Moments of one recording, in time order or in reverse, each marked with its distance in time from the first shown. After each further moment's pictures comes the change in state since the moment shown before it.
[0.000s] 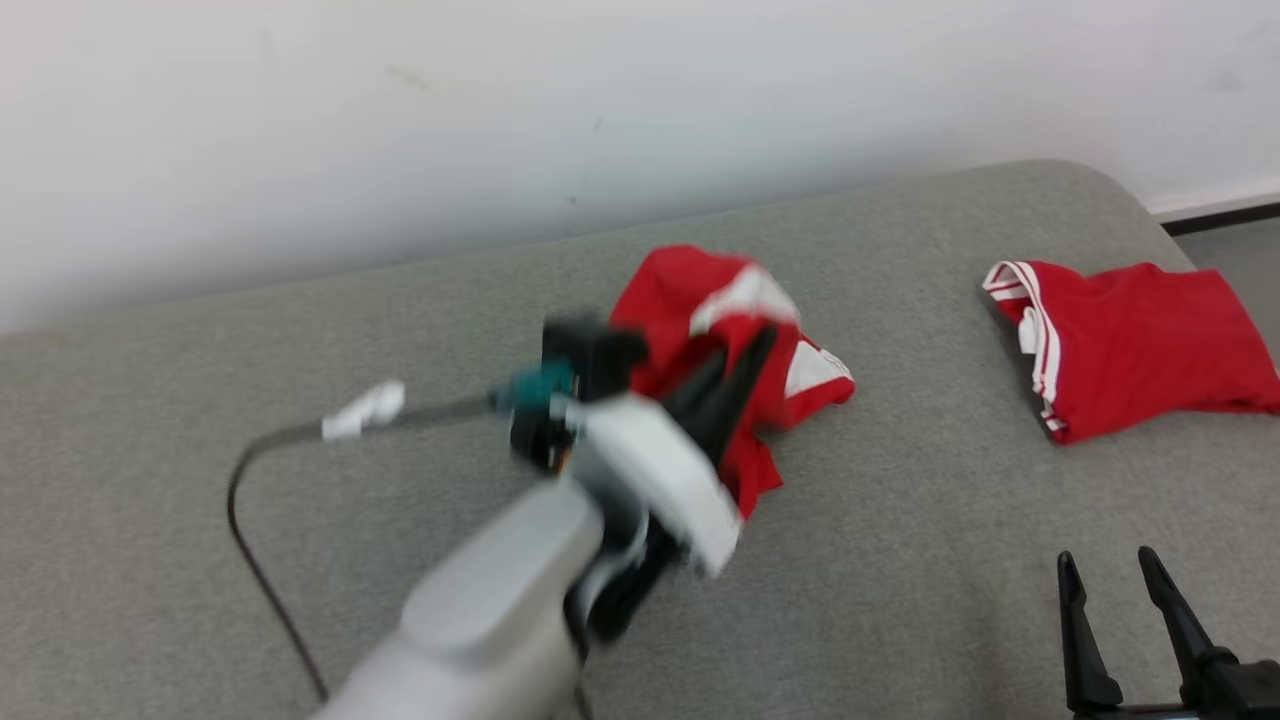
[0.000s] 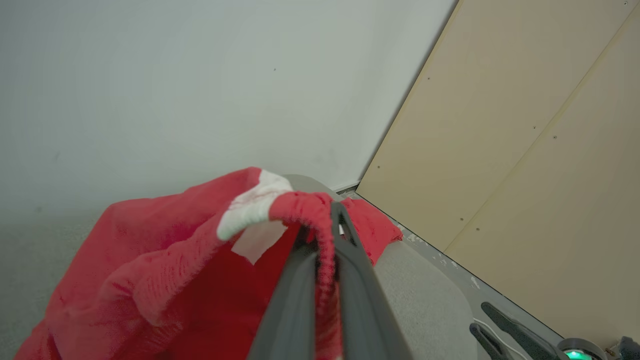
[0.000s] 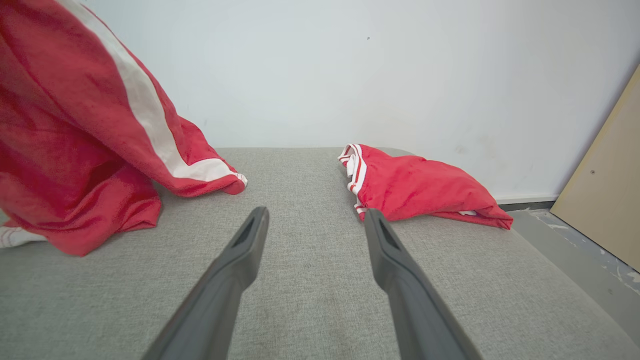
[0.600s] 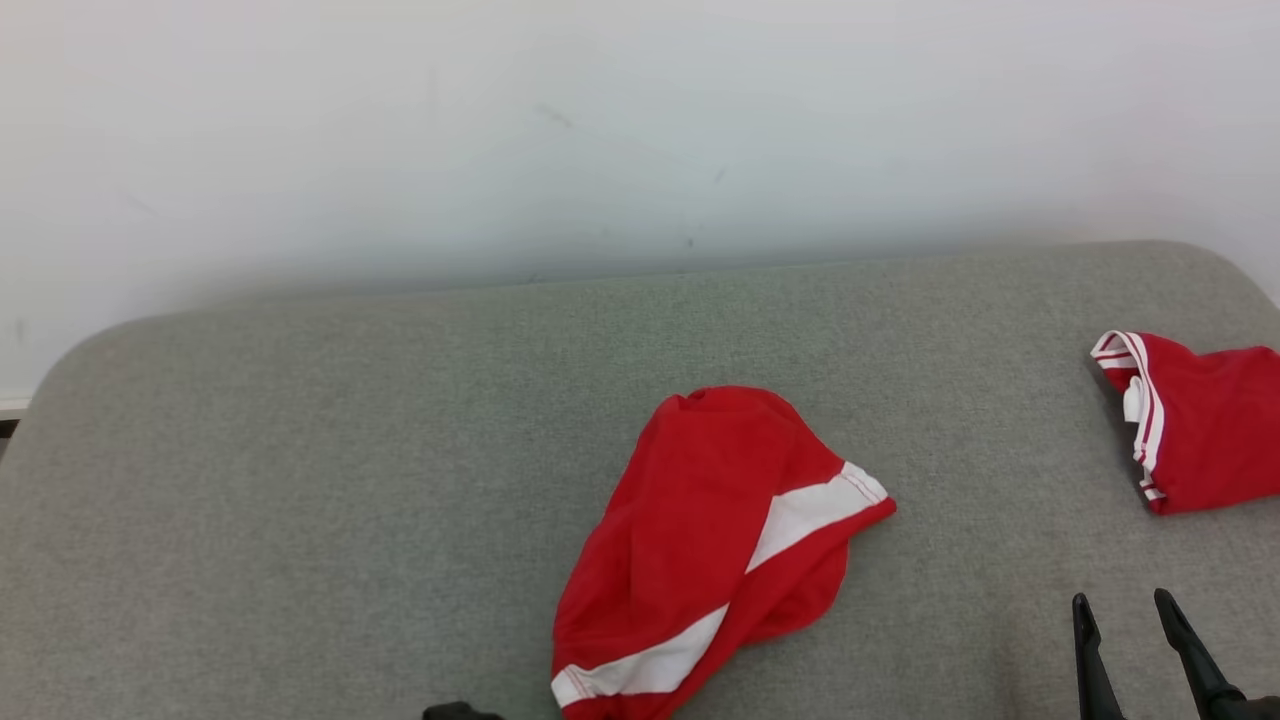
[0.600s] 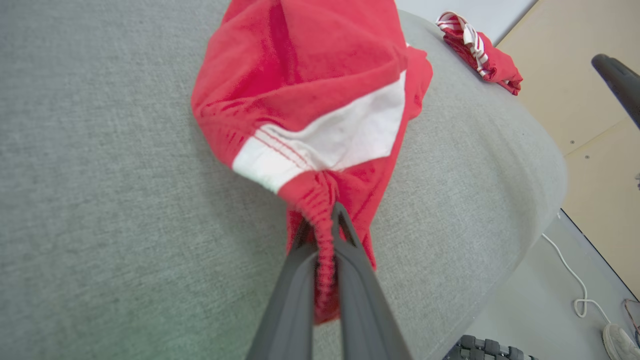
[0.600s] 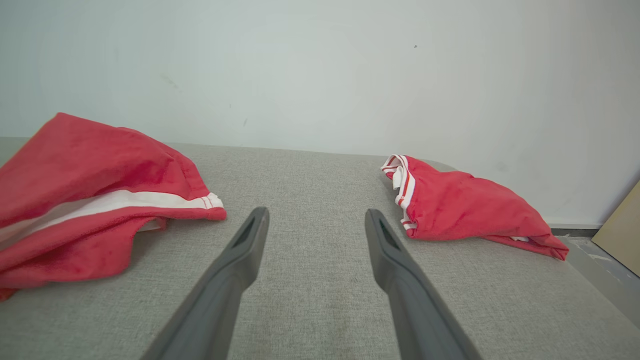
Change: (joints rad) left arm 0.578 0.286 -0.101 -0.167 0.035 0.041 -0.055; right arm 0.056 0.000 -0.039 0.010 -0.053 0.000 0.000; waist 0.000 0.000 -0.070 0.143
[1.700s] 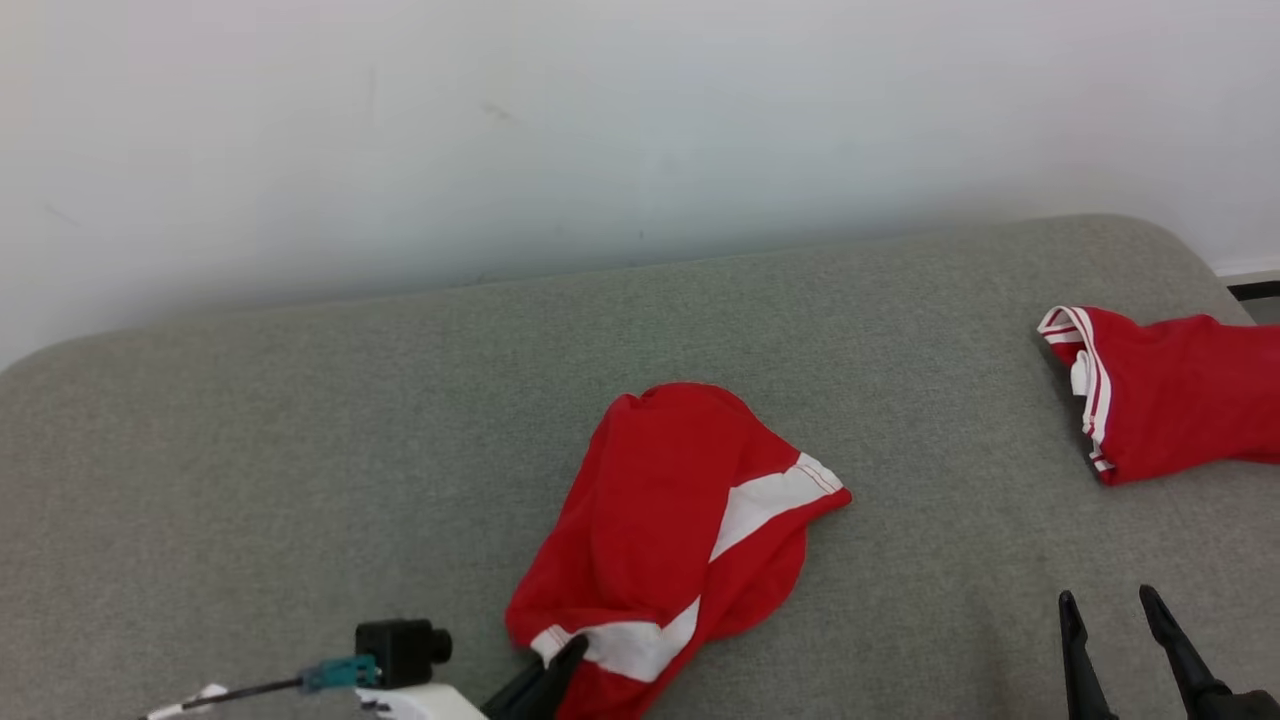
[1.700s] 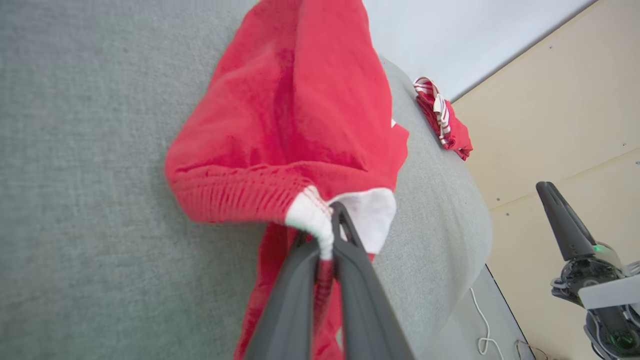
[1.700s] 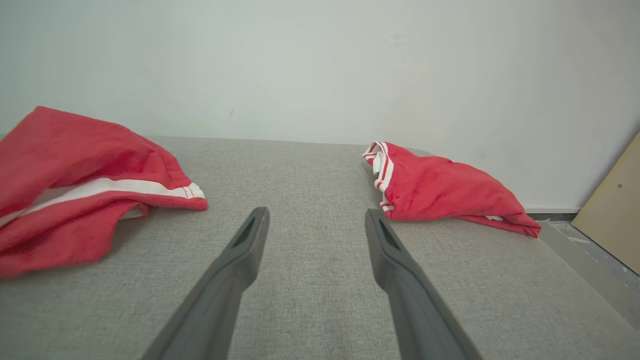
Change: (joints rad) left arm 0.011 -0.014 0.200 -0.031 -0.223 -0.117 0.132; right arm 0.003 0.000 0.022 0.007 0.001 0.000 0.000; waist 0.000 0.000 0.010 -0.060
